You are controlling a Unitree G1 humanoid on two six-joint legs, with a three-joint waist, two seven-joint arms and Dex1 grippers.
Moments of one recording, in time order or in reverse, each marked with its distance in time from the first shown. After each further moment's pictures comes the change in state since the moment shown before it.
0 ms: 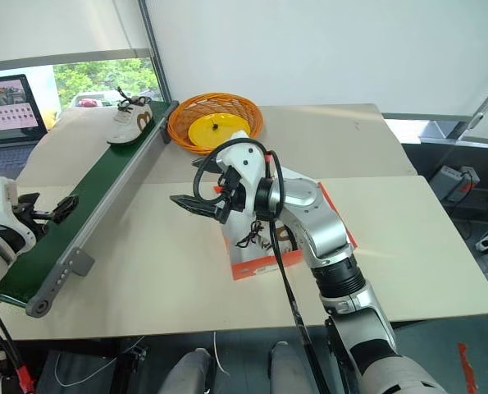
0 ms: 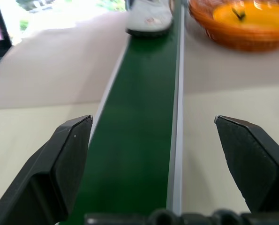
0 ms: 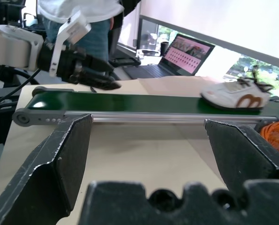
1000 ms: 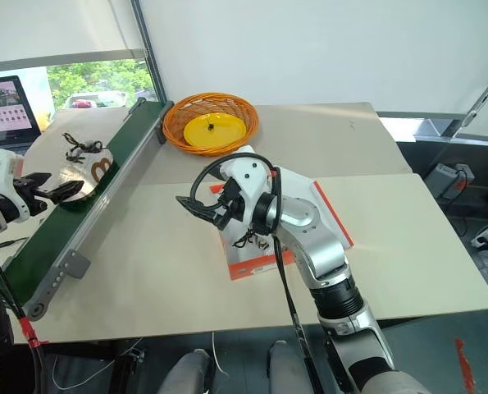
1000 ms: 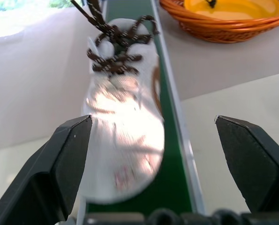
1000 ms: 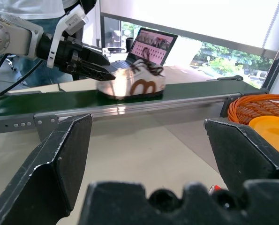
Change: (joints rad) left arm -0.550 0.120 -0.226 0.856 0.163 -0.336 -0.271; right arm 0.116 0.024 0.016 -0.117 -0.024 0.039 -0.172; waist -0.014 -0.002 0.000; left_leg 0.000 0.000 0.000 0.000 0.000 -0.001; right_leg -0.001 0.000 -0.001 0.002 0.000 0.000
